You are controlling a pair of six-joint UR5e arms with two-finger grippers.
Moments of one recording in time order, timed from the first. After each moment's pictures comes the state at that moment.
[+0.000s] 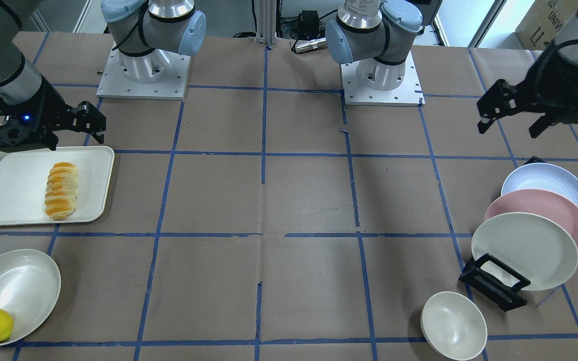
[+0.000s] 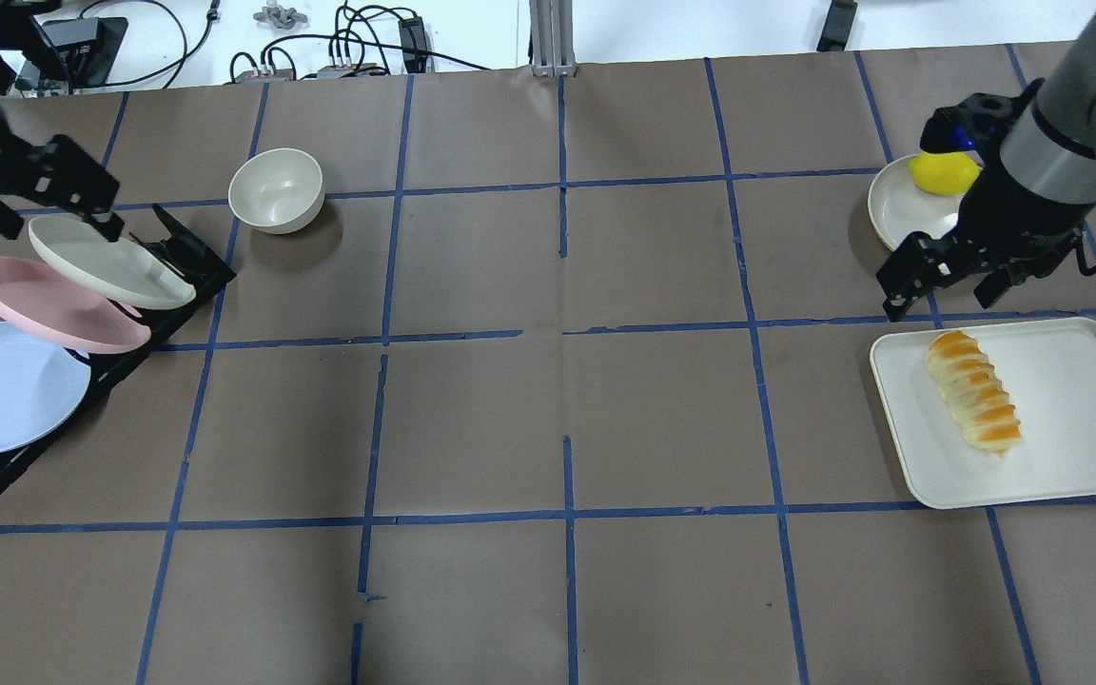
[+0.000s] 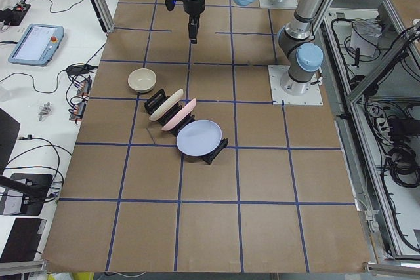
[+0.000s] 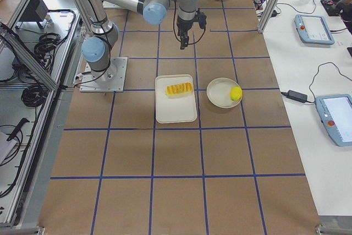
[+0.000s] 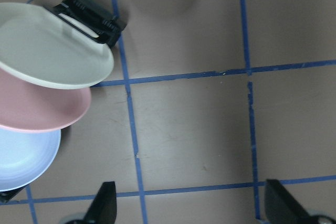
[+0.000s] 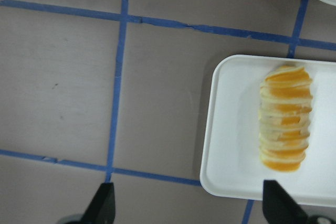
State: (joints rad) left arm -1.15 -1.56 -1.54 -1.63 1.56 0.48; right arm 1.26 -1.61 1.89 -1.74 -1.55 -0.49
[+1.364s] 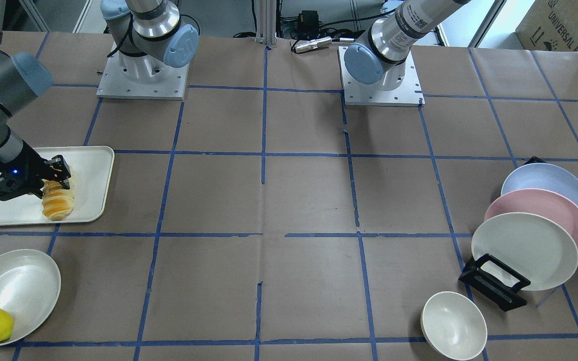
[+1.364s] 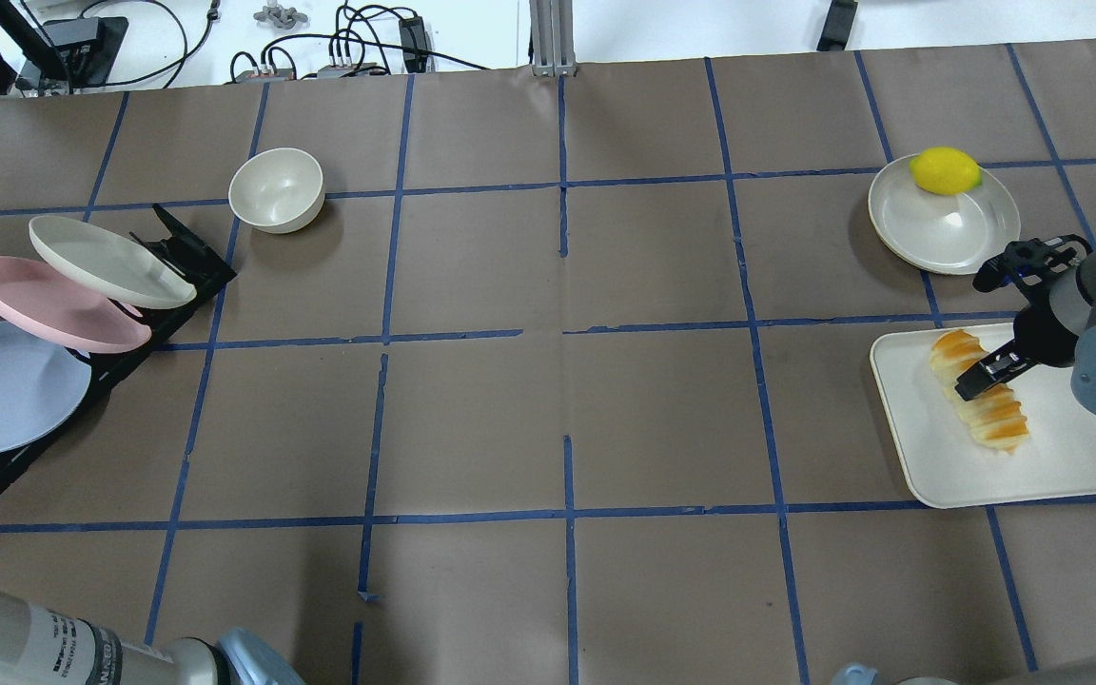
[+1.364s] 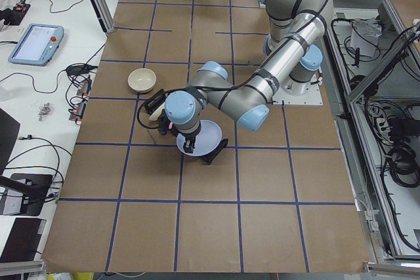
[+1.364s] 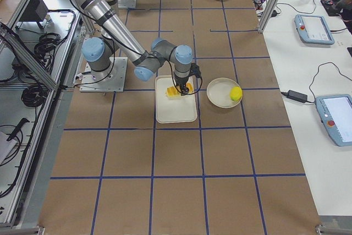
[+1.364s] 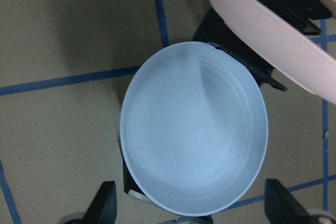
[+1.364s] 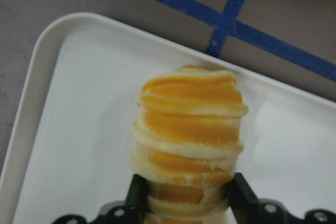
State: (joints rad) left arm -0.67 -2.07 -1.29 -1.57 1.52 1.06; right arm 0.99 -1.36 2.16 -2.34 -1.55 -0.99
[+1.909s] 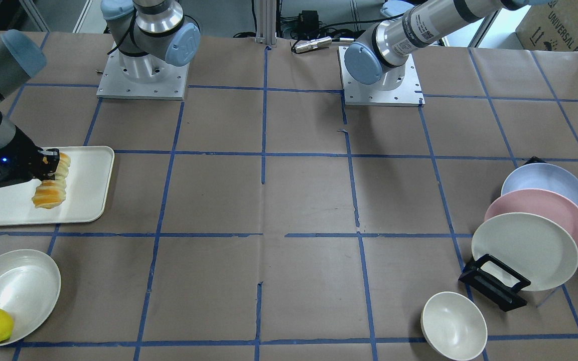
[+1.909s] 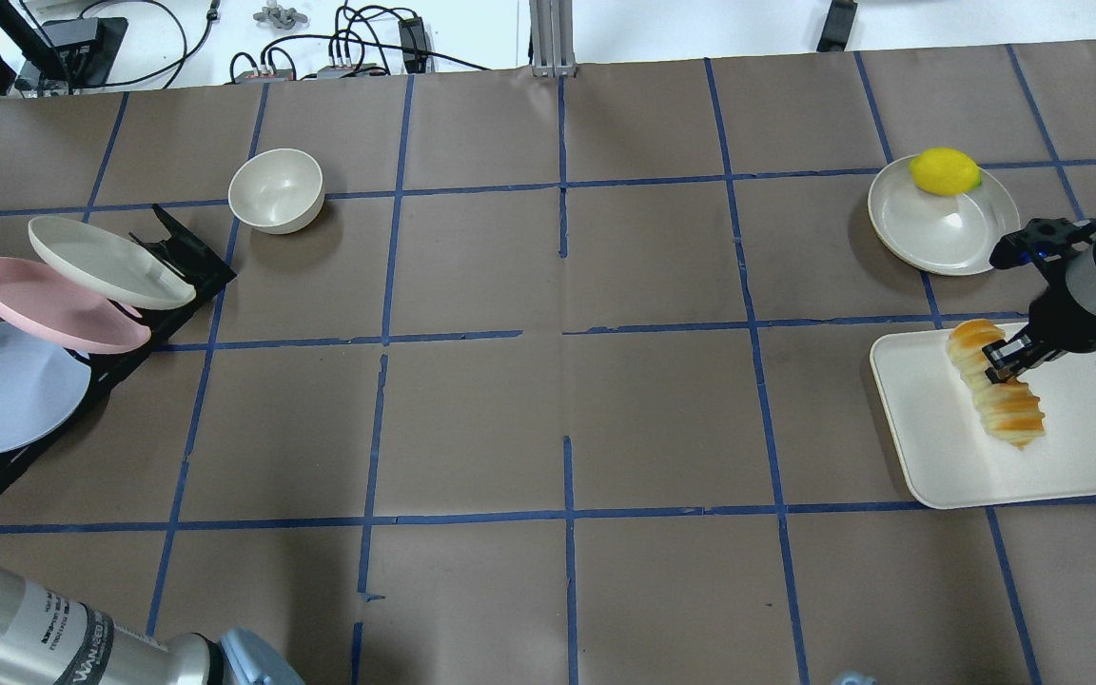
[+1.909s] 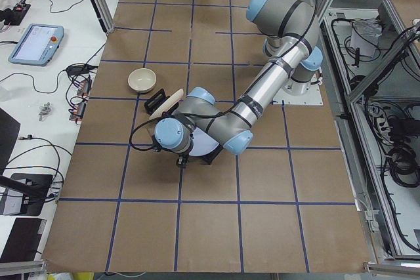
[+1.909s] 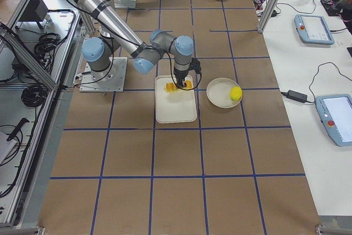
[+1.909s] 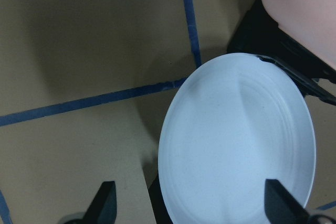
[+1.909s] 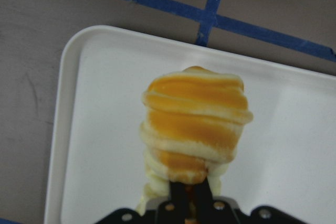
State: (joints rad) left arm -0.68 -2.19 -1.25 -1.53 1.52 1.09; right arm 1.05 -1.47 2.07 -2.11 -1.60 -0.78
